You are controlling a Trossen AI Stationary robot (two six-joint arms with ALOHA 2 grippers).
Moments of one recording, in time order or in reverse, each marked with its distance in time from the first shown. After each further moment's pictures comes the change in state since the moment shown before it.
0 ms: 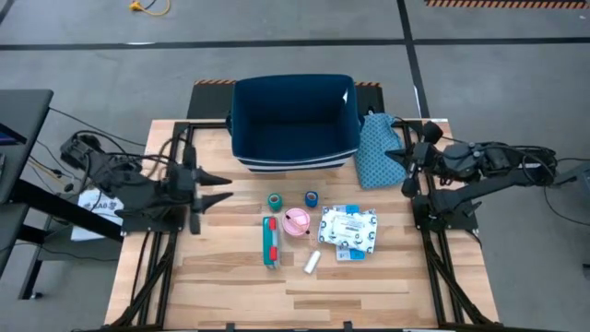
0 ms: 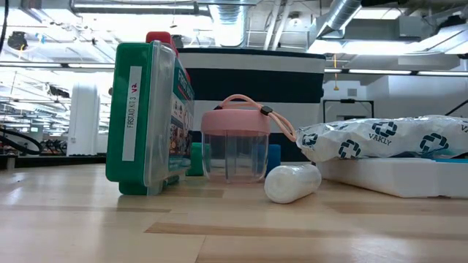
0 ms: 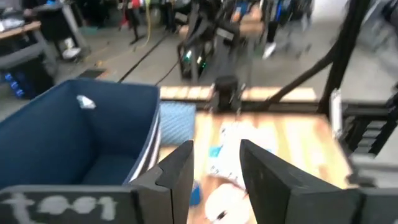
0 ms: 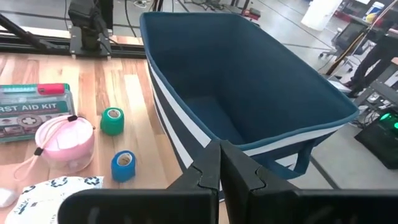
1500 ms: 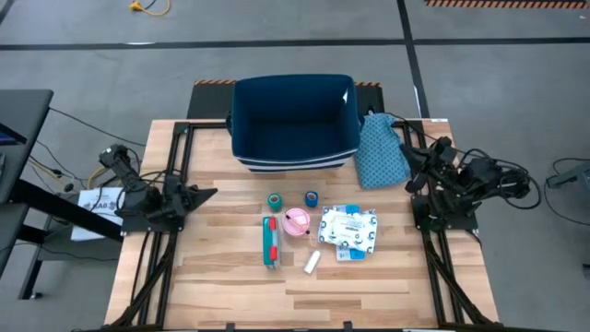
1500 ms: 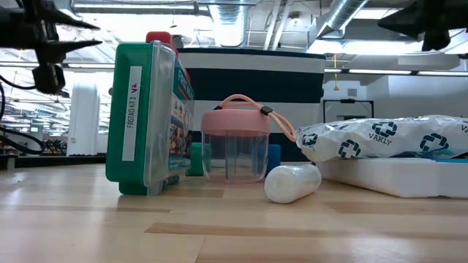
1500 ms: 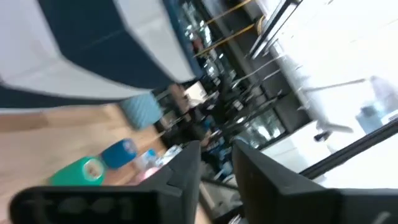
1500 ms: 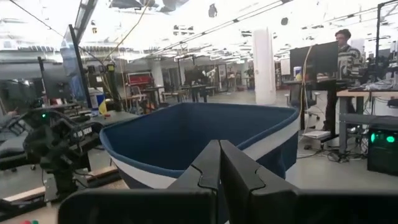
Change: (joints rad) left arm -0.219 -1.004 -1.330 1.016 -0.343 -0.610; right arm 0.042 -0.644 -0.674 0.756 0.213 -0.088
